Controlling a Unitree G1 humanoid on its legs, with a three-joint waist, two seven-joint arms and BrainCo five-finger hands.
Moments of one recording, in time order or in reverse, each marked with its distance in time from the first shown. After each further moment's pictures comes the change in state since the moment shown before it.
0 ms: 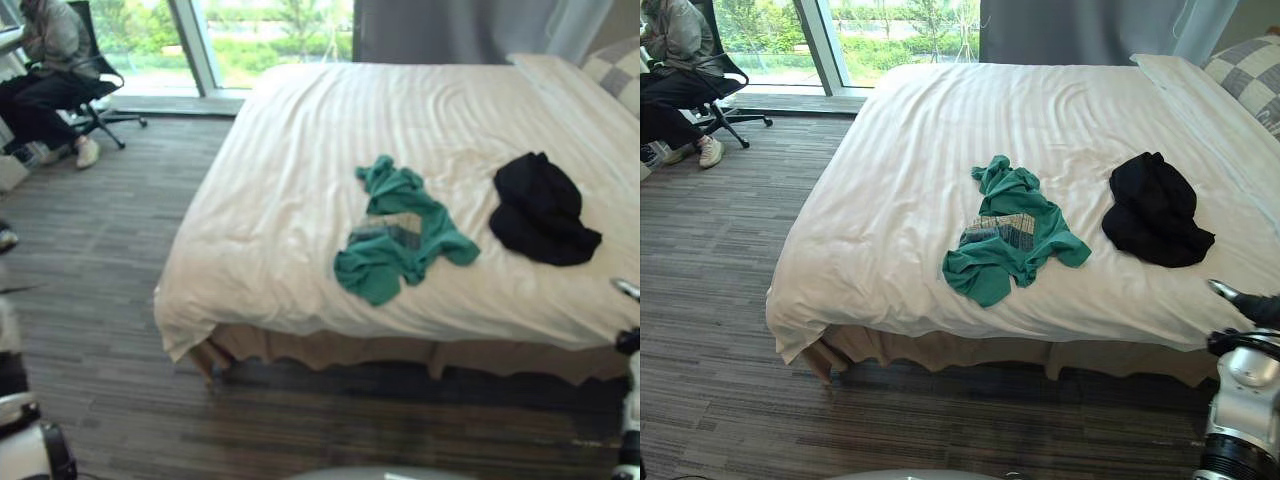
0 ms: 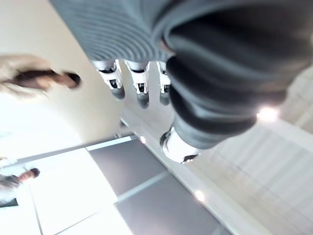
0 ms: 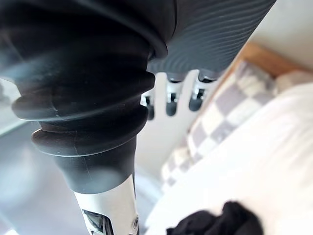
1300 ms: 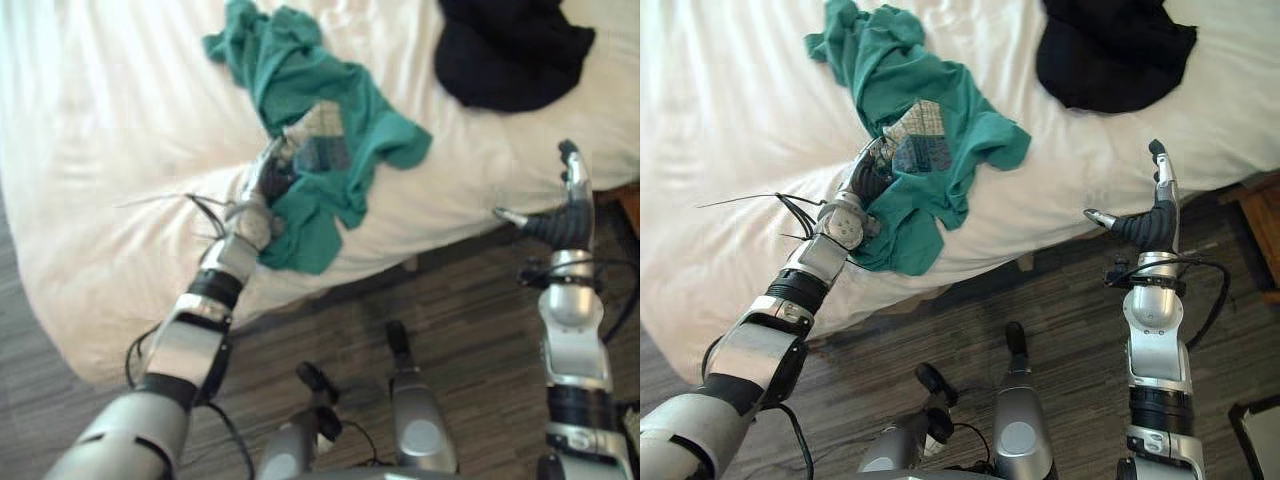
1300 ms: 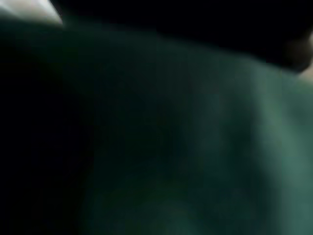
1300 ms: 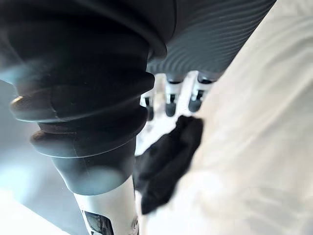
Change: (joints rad) left arm -0.545 -0.519 -0.603 0.688 0.543 0.199 -0.123; right arm -0.144 0.128 0.264 -0.258 -0.011 -0.111 0.030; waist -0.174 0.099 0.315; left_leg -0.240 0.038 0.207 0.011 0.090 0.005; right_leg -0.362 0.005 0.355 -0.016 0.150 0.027
